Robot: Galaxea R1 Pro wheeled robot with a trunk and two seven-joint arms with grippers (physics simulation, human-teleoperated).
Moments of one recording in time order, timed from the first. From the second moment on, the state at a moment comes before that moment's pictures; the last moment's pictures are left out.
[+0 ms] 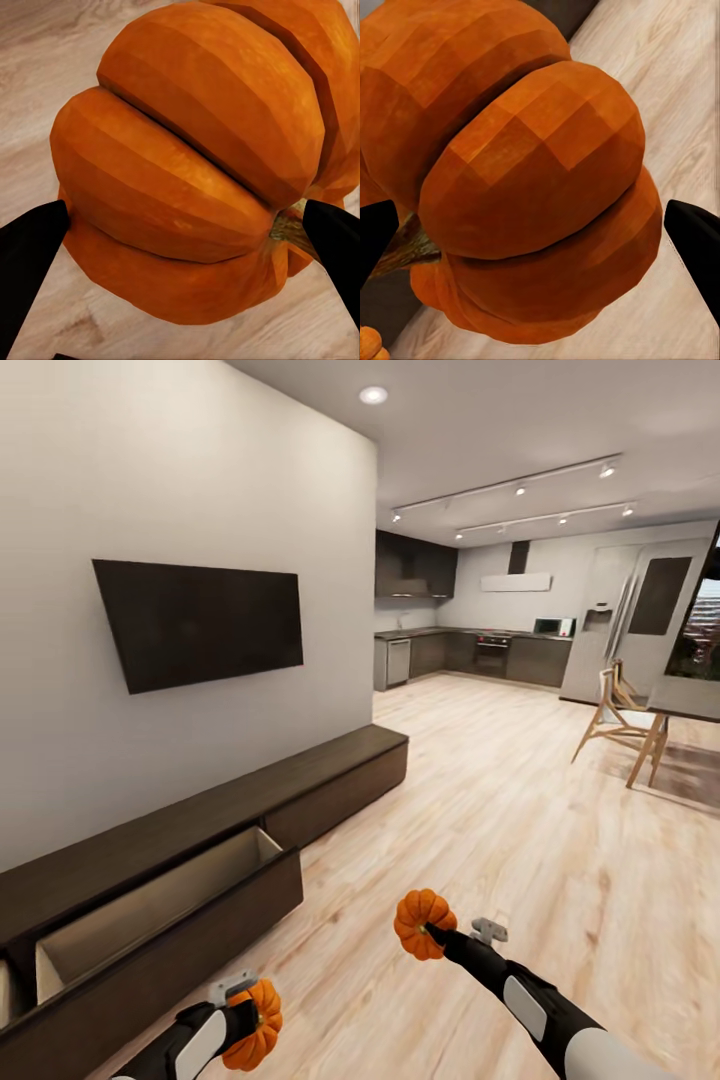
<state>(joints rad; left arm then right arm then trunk) -0.49 0.06 -0.32 -0.41 0.74 0.30 0.24 -0.61 -0.07 0.18 -0.28 -0.64 0.01 0.42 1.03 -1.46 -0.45</state>
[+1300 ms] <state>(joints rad) -0.49 0.04 -0.32 -0.41 0.75 0.30 0.24 -0.61 -0.03 0.23 -0.28 -0.64 -0.01 0.40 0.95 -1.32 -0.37</state>
